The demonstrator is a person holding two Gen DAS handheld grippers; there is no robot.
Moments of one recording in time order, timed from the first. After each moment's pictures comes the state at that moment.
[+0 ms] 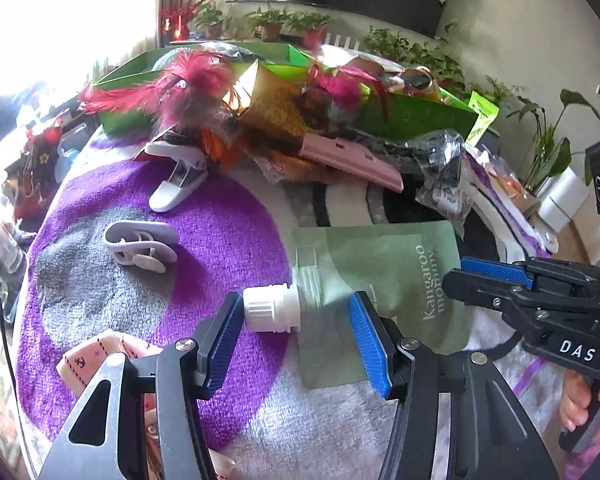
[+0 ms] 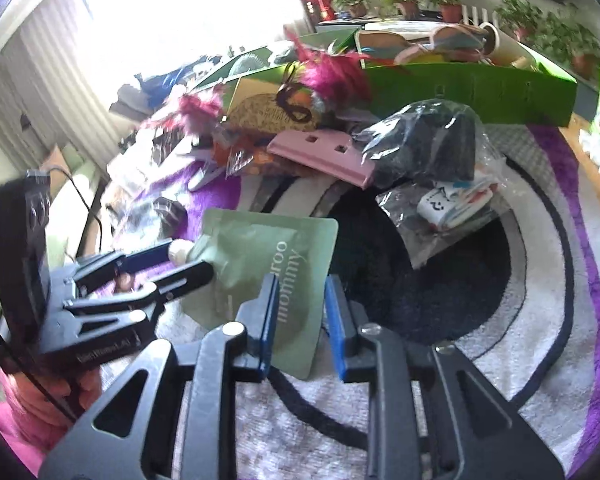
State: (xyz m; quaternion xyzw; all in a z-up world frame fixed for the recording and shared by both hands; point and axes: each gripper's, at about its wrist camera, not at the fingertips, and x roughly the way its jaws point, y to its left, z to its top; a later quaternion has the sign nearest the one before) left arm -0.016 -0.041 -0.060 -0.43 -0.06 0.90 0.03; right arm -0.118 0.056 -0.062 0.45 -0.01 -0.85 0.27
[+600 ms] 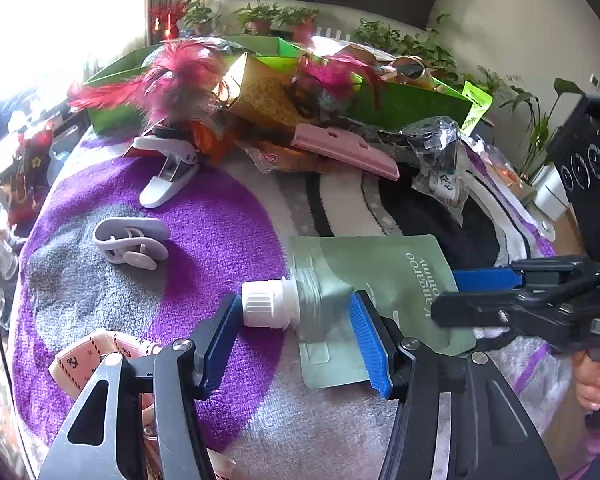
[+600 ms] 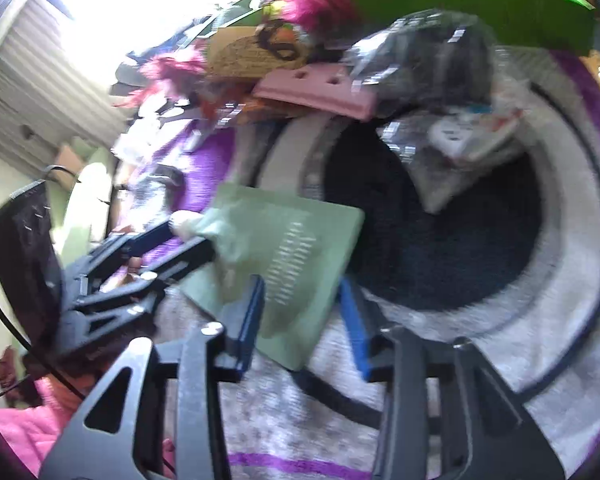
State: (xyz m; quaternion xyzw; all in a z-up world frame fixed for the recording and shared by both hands) left arm -0.018 -0.040 -0.065 -0.44 -0.05 0.90 0.05; right arm -0.138 0.060 -0.082 0.54 -0.09 -0.77 0.33
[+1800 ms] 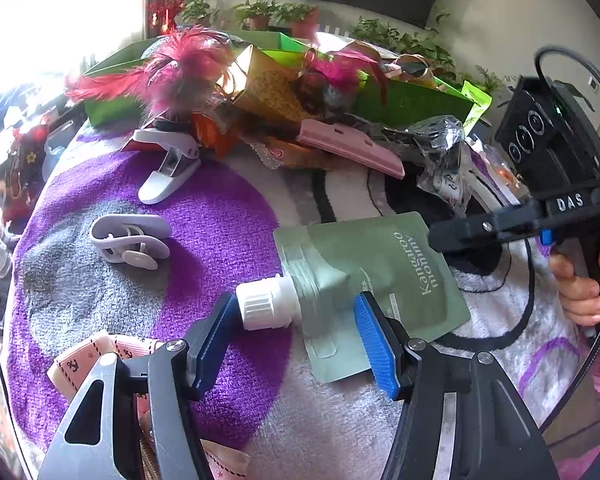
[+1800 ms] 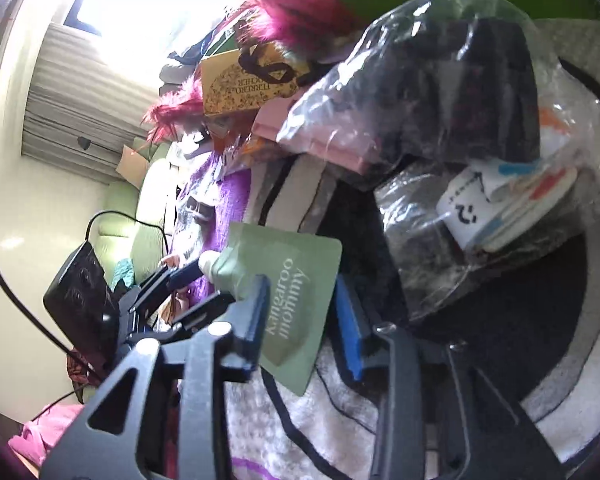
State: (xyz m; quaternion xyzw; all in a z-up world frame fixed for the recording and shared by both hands) left arm -0.023 -0.048 -0.069 -0.44 -0.06 0.89 0.06; right arm -0.208 0.091 -0.105 0.58 -0.18 -0.68 0.42
